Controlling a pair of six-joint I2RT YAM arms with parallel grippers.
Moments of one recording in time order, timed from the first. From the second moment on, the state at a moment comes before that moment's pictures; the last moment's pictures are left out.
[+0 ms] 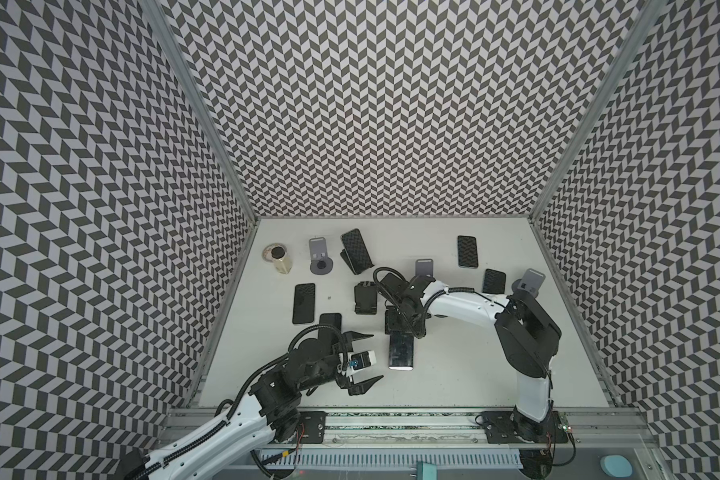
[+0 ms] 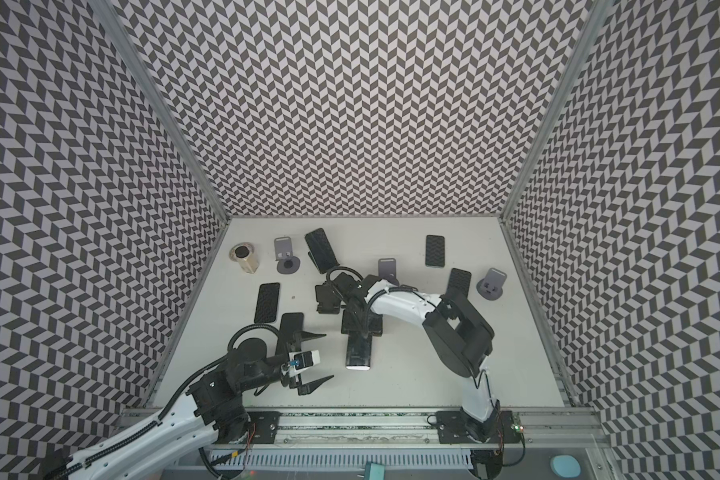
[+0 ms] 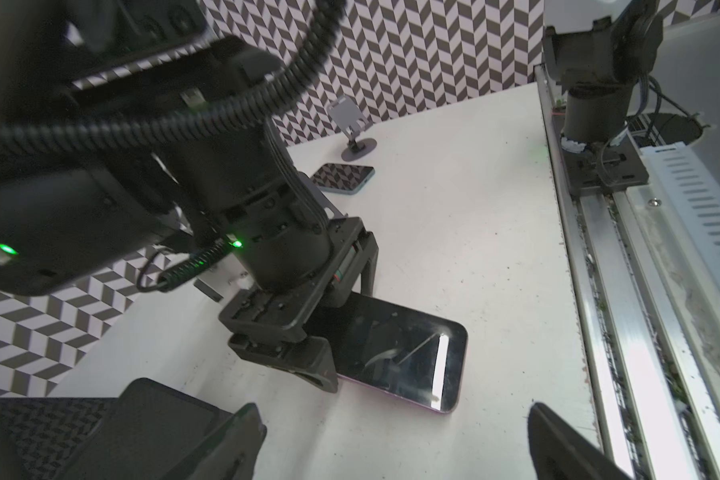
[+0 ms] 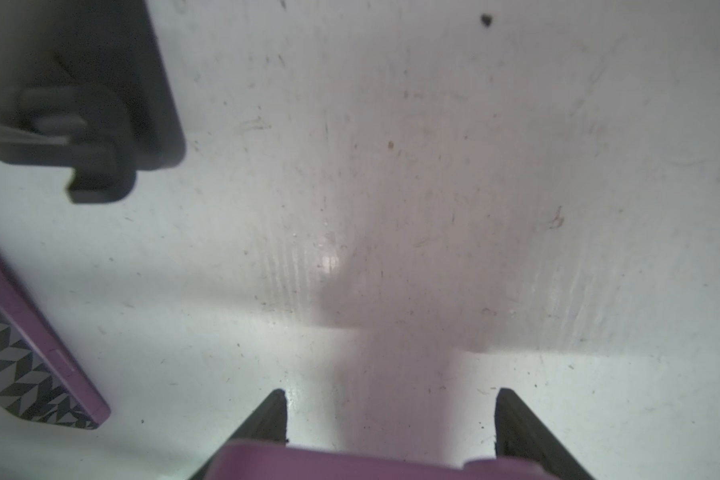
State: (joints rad) left arm -0.86 0.52 0.21 -0.06 0.32 0.49; right arm 0.87 1.94 1.40 -0.89 -0.07 0.94
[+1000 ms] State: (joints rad) left arm -0.88 0.66 0.23 -0.10 0.18 0.49; right arm 0.86 2.03 1.46 -0.97 -0.07 0.94
